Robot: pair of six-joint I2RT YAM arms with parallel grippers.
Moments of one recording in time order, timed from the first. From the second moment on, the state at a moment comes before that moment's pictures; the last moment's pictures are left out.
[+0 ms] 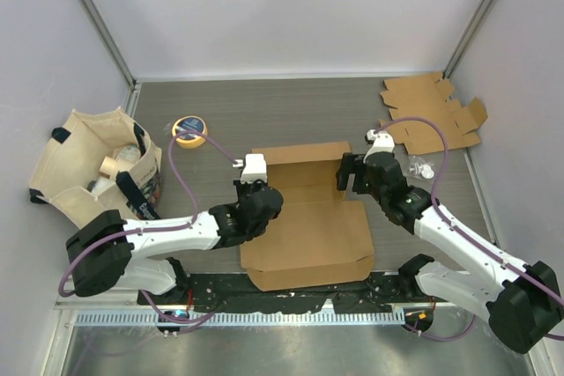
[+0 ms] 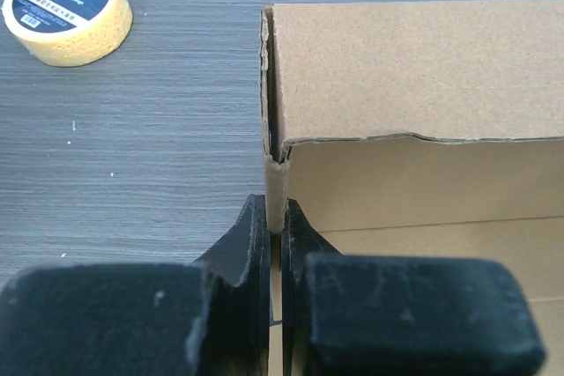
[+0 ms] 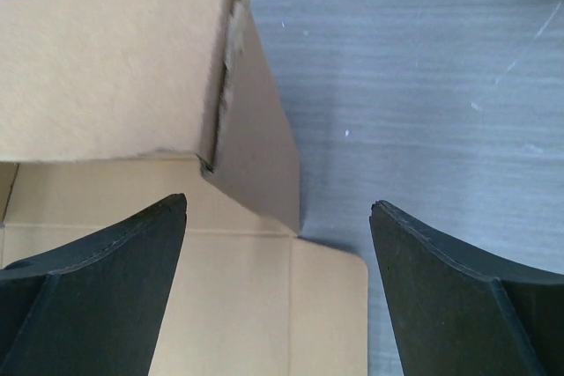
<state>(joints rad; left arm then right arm) -1.10 1.31 0.65 0.11 -1.09 -0.50 0.55 0.96 0.61 -0.18 0.26 0.38</state>
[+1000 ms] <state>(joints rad) -0.98 0.54 0.54 -0.28 -0.49 -0.63 0.54 1.00 0.76 -0.67 0.26 0.61</state>
